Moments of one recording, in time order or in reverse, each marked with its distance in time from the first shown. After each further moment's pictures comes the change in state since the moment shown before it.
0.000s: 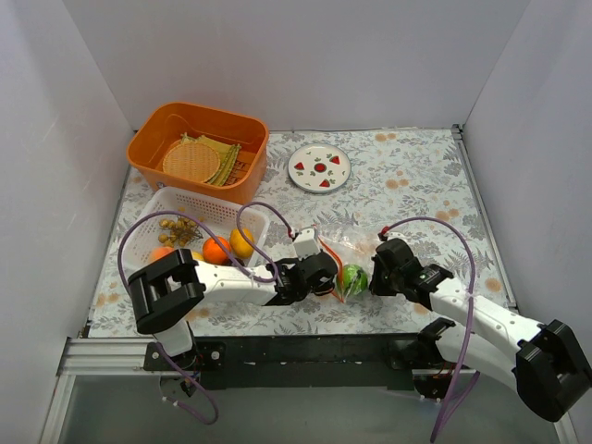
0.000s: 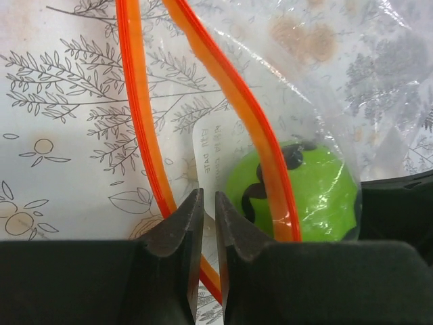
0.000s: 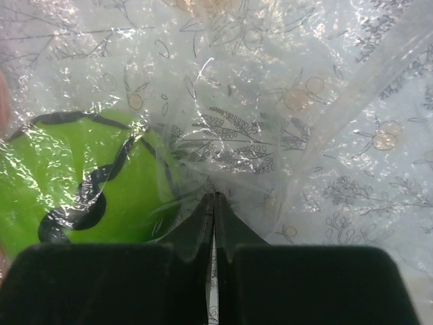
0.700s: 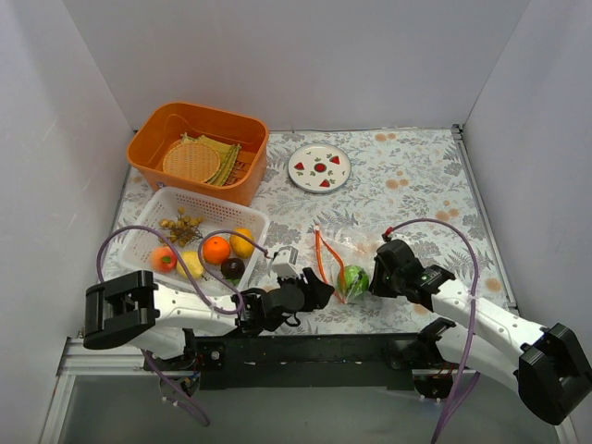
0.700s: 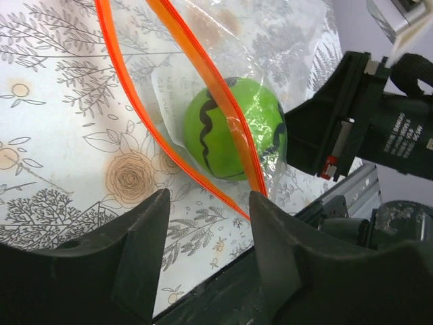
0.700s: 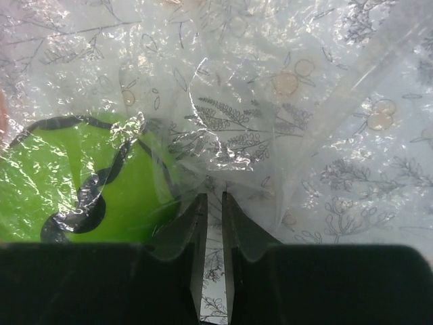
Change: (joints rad) left arm -0.163 -0.283 -0.393 0.438 -0.105 0.044; right arm 0.005 -0.025 0.000 -0.047 0.012 0.071
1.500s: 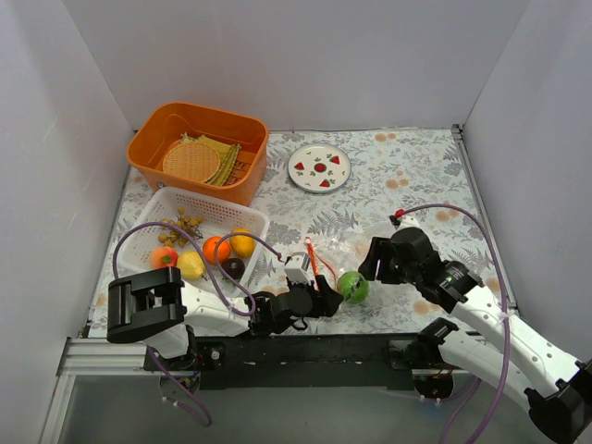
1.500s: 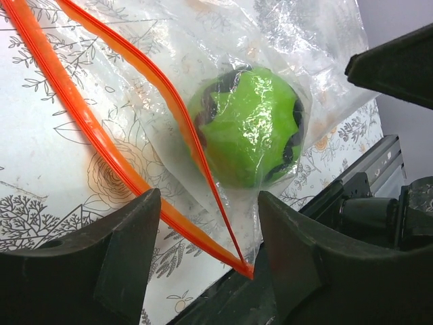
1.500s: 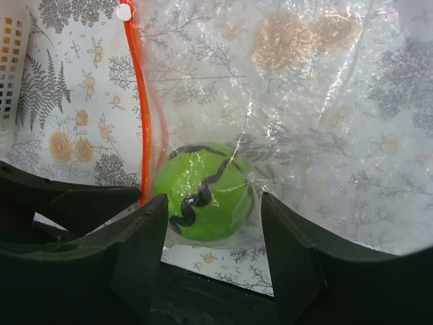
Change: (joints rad) left arm -0.009 0.145 0.027 0.093 0.061 0.049; right arm 0.020 -0.155 0.207 -0.140 -0.023 -0.023
